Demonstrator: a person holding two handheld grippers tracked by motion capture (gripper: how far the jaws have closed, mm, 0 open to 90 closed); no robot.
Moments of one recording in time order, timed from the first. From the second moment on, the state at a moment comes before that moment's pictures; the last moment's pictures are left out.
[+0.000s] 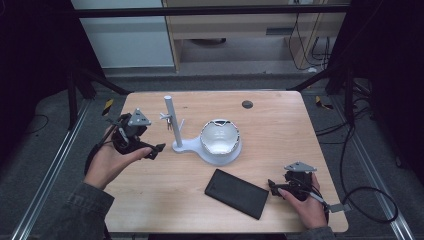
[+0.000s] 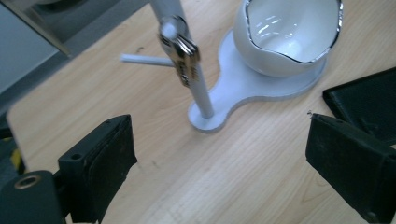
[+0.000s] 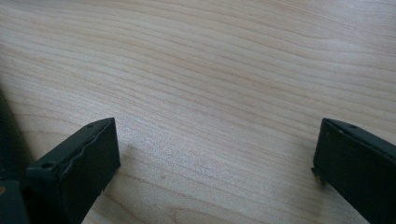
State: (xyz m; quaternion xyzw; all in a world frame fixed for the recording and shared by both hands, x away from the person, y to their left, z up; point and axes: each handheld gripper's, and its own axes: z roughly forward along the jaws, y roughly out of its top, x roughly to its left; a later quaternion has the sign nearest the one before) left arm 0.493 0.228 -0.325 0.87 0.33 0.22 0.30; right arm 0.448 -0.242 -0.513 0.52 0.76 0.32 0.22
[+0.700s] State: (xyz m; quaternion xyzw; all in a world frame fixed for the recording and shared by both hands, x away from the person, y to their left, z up) left arm 0.462 0.191 -0.427 0.85 0.30 0.17 0.39; right arm 0.442 -0.245 -0.512 0.52 0.76 0.32 0.23
